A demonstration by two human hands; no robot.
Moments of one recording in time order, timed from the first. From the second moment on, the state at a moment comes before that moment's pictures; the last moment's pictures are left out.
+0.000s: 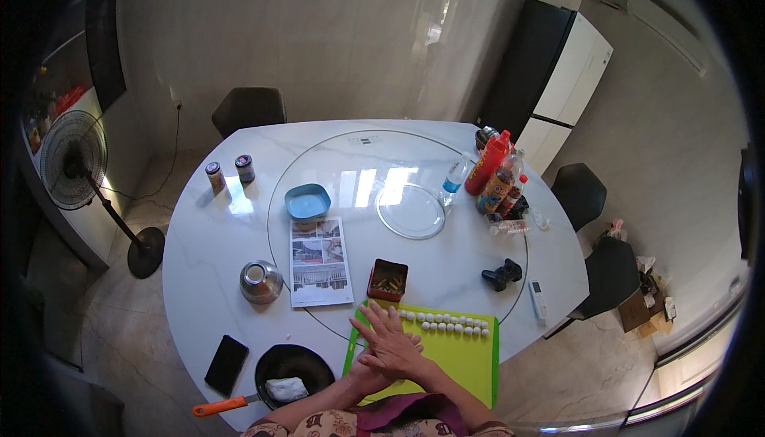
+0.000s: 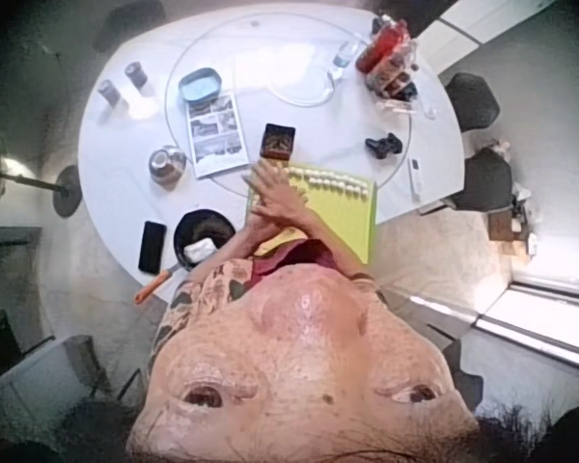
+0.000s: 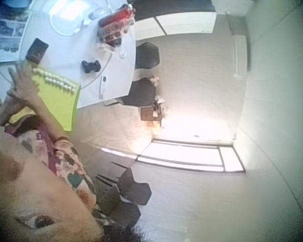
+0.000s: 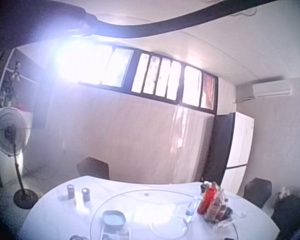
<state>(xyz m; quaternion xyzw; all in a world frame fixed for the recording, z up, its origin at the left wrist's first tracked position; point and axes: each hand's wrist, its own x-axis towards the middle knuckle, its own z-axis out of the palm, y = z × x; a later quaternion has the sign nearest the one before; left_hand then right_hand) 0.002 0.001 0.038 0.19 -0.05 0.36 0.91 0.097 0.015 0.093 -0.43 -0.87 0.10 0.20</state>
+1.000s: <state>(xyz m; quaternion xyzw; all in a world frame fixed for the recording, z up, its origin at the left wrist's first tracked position) -0.002 0.009 0.014 0.20 -0.02 0.40 0.90 0.094 0.010 0.085 -0.42 -0.87 0.14 0.22</state>
